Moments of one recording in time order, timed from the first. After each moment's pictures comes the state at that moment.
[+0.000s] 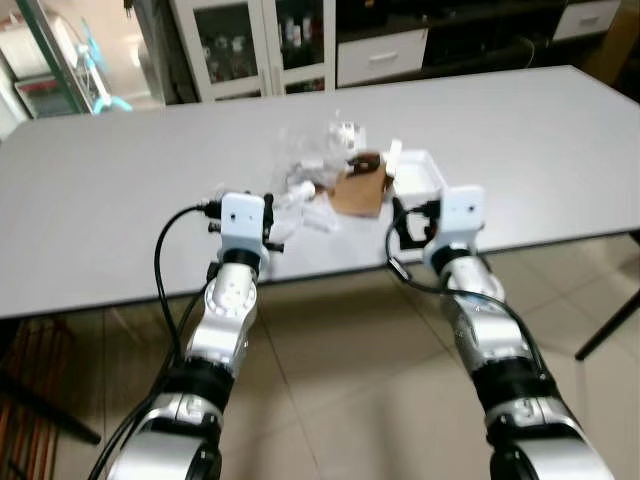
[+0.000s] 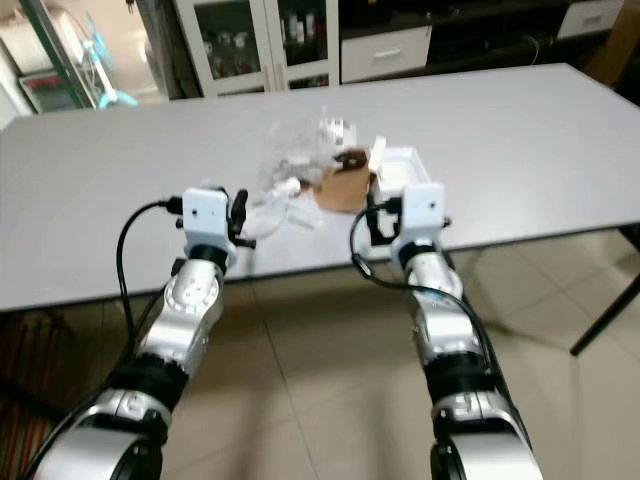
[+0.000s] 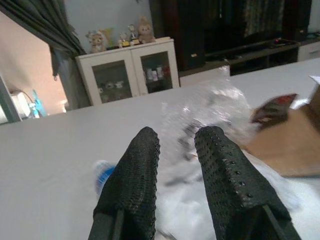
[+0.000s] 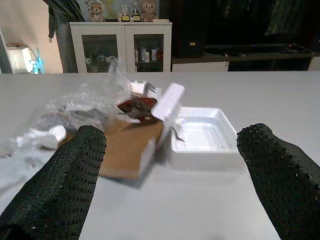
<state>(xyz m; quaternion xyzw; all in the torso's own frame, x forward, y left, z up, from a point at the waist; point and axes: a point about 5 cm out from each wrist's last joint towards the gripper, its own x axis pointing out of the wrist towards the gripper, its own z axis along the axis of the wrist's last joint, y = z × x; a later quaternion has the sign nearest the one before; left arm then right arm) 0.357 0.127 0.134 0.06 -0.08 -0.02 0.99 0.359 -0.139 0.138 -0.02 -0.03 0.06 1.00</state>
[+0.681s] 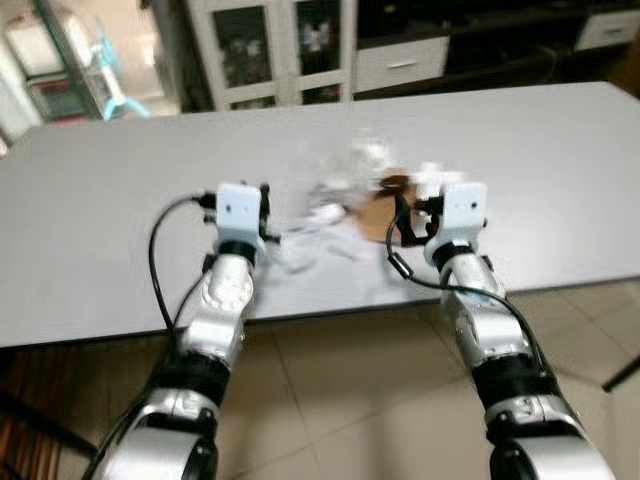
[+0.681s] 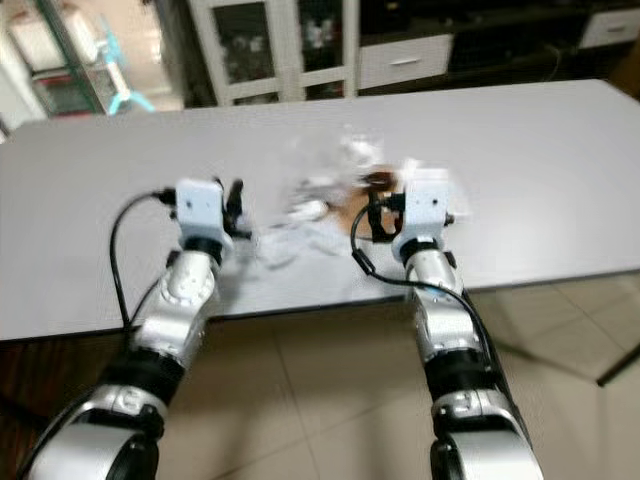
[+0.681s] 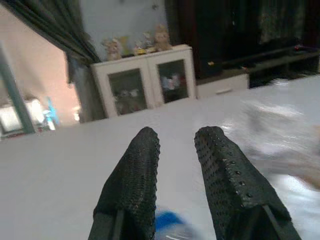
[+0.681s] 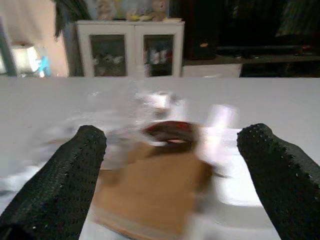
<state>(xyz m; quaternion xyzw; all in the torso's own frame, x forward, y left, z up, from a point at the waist) 0.362 0.138 0.148 0.07 -0.10 0.00 0.99 0.362 -0.133 0.142 -0.01 -0.03 0.06 1.00</state>
